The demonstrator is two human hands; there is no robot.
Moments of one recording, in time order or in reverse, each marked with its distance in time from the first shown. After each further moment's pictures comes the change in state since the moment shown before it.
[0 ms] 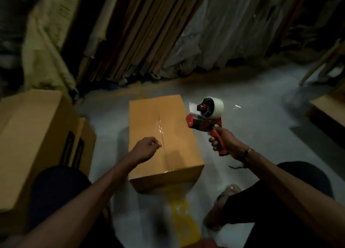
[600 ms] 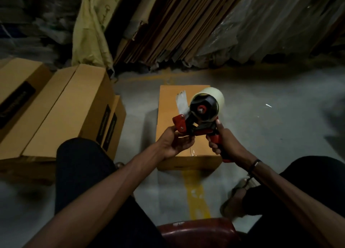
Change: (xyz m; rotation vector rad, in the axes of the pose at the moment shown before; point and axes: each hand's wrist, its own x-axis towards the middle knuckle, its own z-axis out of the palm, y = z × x) left_hand -0.066 0.014 -0.002 -1.519 -0.189 -0.400; right_hand -0.064 0.007 0.116 -0.325 -0.211 -0.279
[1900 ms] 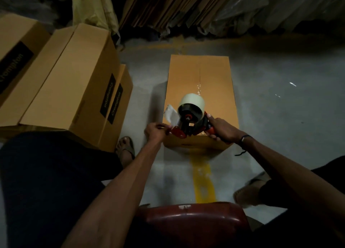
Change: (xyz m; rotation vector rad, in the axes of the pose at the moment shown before) left_hand 0.053 -0.044 -0.124 0.482 0.836 0.412; right_hand 0.071 0.086 0.014 -0.486 -0.326 0.101
